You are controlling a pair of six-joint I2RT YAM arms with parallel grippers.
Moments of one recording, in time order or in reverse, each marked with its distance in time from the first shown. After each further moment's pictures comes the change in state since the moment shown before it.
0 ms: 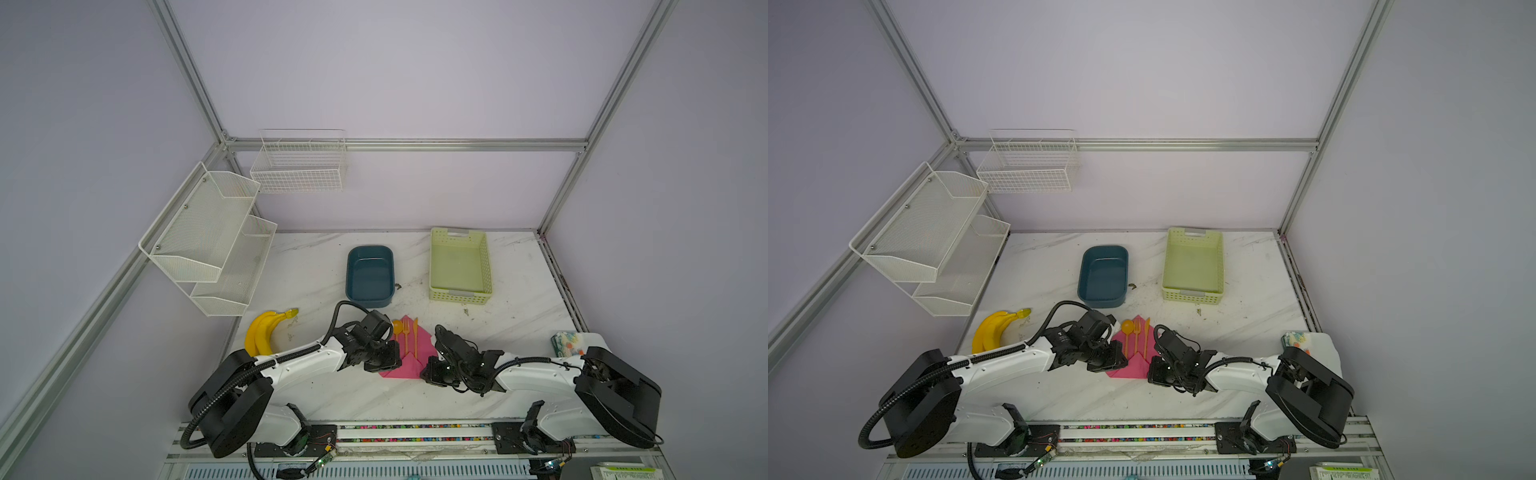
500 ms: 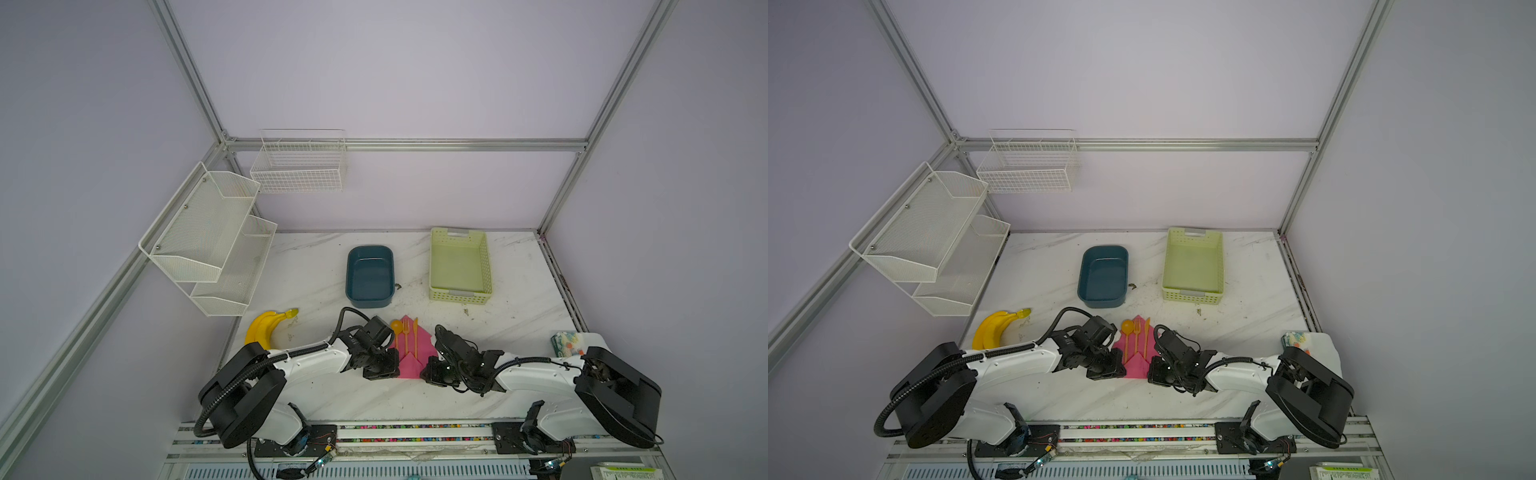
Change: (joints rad) left arm -0.011 0.084 -0.032 0.003 0.029 0.001; right arm 0.000 0.000 0.000 0.000 0.000 0.000
